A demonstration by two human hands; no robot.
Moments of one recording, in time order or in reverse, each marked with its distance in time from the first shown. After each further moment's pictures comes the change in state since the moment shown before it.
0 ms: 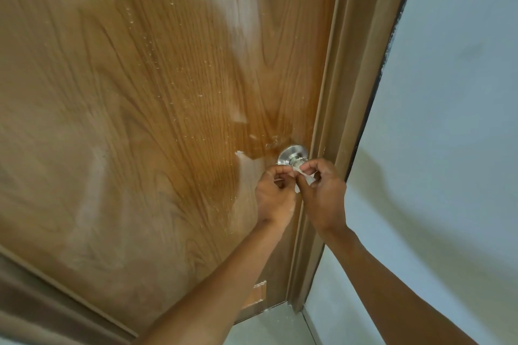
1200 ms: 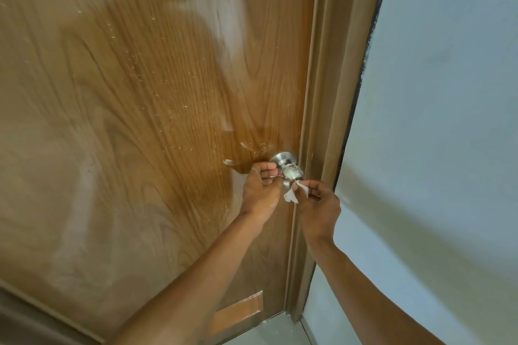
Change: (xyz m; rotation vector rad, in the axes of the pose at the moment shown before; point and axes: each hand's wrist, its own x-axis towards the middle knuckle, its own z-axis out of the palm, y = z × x) left_hand 0.023 0.007 -0.008 -0.016 -0.174 -0.046; right_hand -0.014 0.008 0.007 0.198 0.210 0.414
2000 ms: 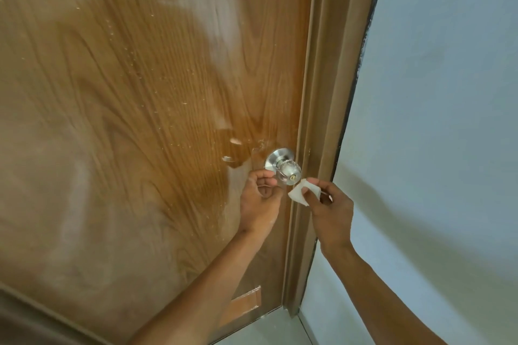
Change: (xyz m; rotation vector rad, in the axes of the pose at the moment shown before) left_hand -0.028 -0.011 -0.006 -0.011 0.035 0.100; right_hand -0.007 -0.002 -0.031 0.124 -0.094 0.070
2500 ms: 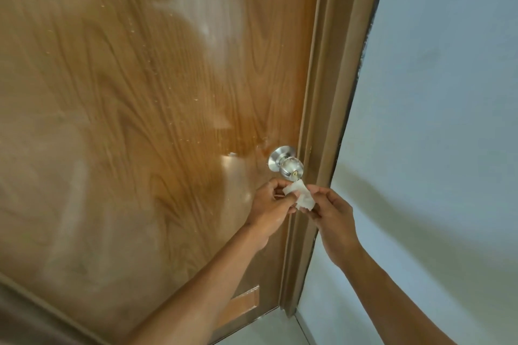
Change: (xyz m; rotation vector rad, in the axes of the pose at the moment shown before) left_hand -0.011 -0.001 -0.006 -0.052 -0.318 -0.219; right_hand -0.023 -0.009 -0.014 0.284 -0.202 0.215
